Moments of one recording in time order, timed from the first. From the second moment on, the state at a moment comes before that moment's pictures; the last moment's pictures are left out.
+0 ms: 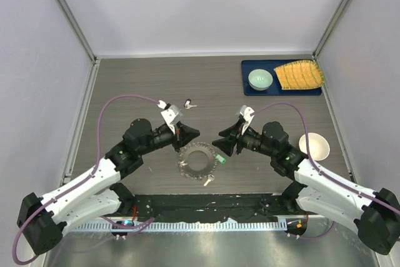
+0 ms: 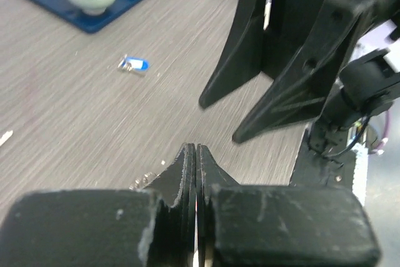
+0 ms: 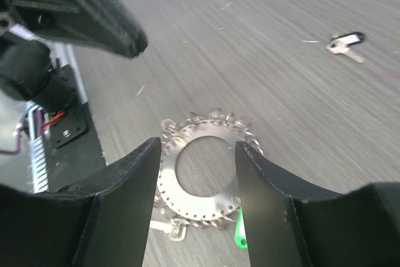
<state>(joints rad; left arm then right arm) -0.76 0.86 0.56 0.23 0.36 -0.18 0.72 0.87 0.41 0.35 -0.42 0.23</state>
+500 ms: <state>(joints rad) -0.76 0.77 0.52 -0.18 -0.15 -0.37 0.81 1.25 0.70 -0.02 -0.22 0.16</state>
